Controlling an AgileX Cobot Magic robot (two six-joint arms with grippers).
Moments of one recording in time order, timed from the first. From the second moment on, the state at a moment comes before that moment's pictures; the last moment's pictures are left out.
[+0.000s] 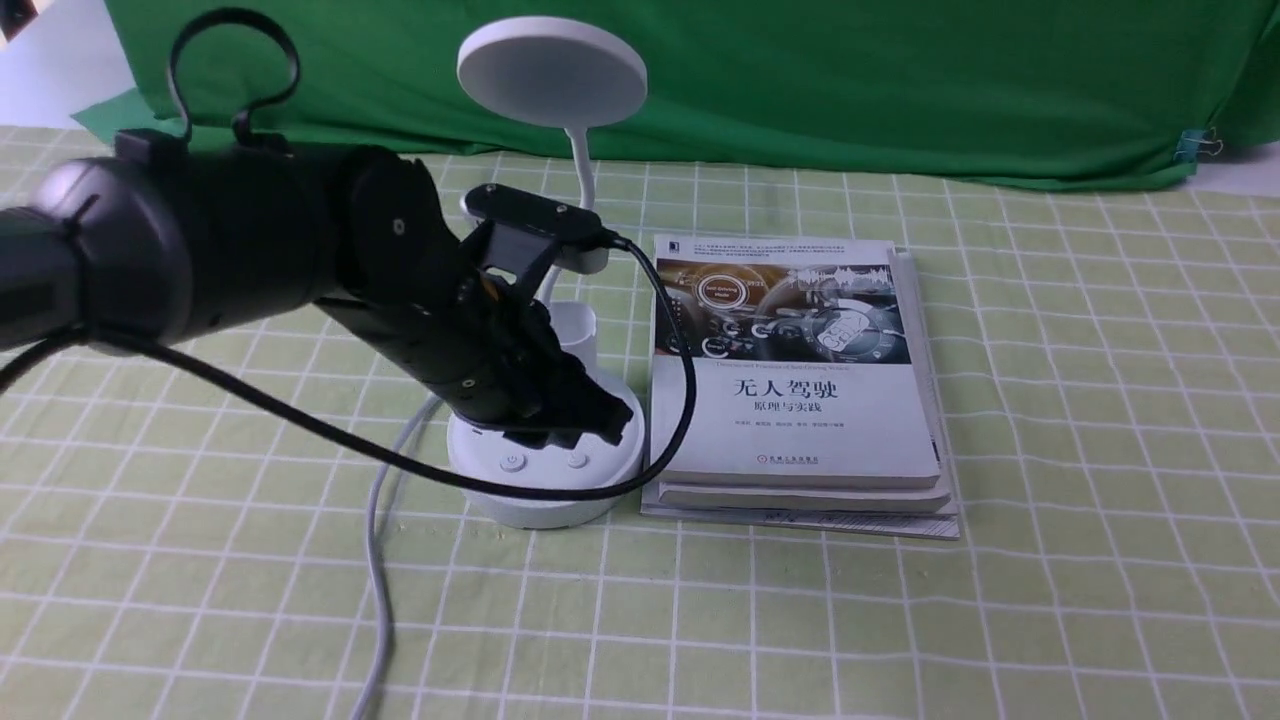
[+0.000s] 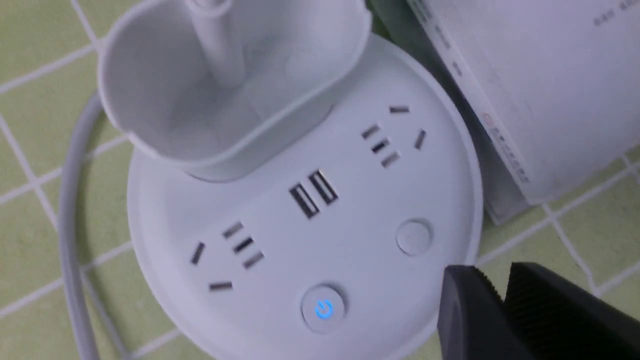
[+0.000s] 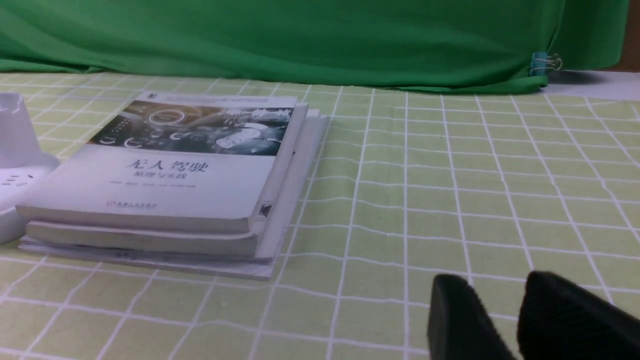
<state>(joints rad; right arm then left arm) 0.06 -0.01 0.01 0.22 0.24 -0.23 -0.44 1.77 -1.22 -0.26 0.62 0.31</state>
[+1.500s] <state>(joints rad) 0.06 -0.01 0.01 0.22 0.24 -0.23 -0.45 1.87 -1.23 -0.17 0.50 0.26</state>
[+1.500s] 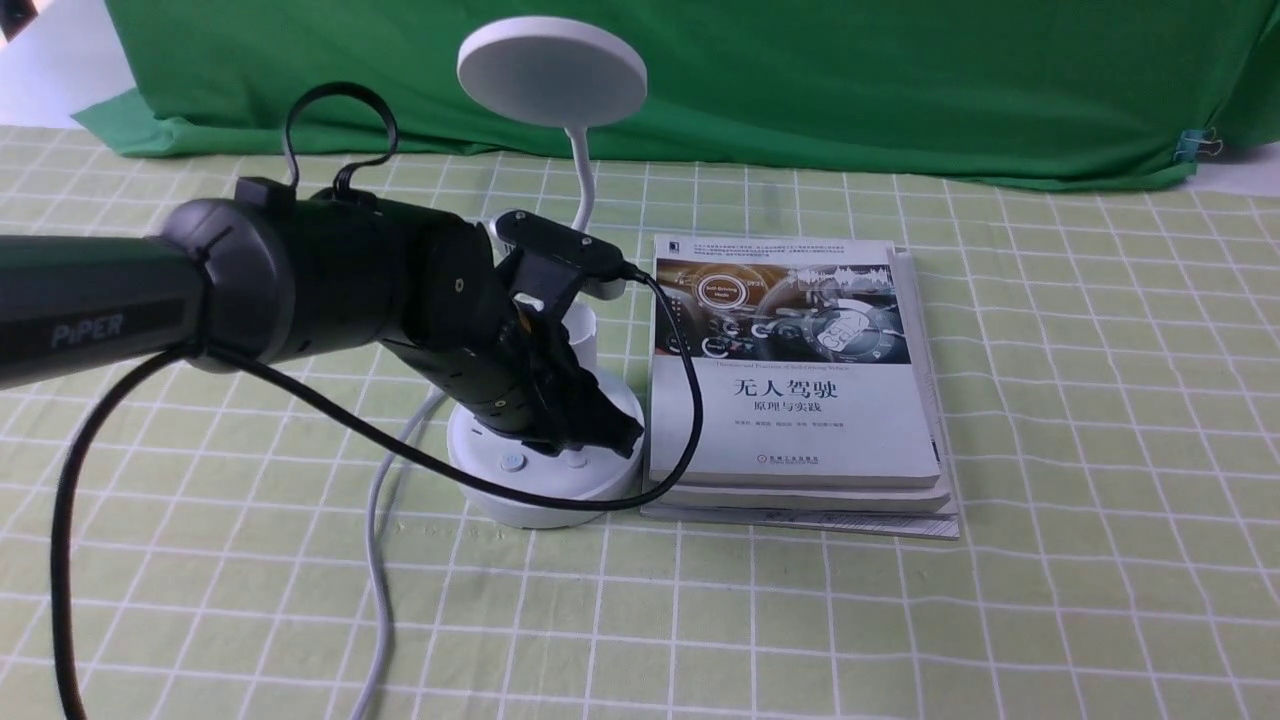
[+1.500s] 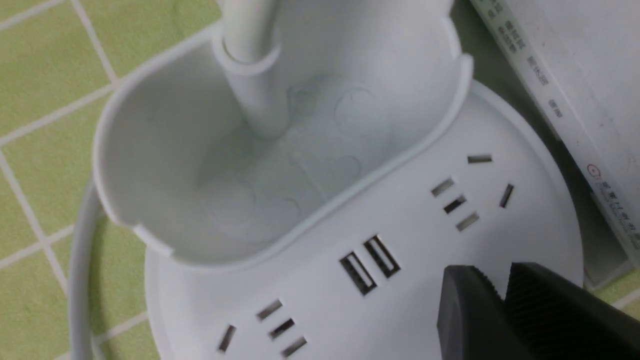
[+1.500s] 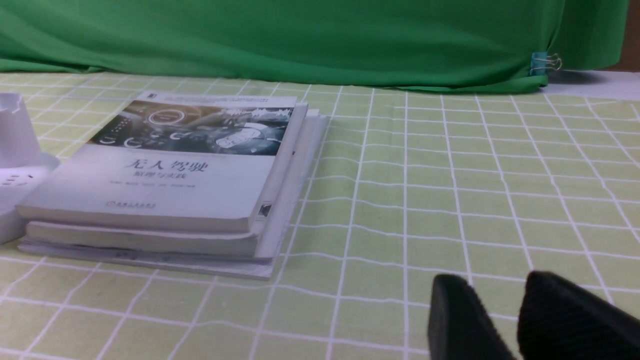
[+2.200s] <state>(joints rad) 0.06 -0.01 0.01 0.22 0.24 -0.23 -0.45 1.89 -1.23 -0.19 0.51 0.26</state>
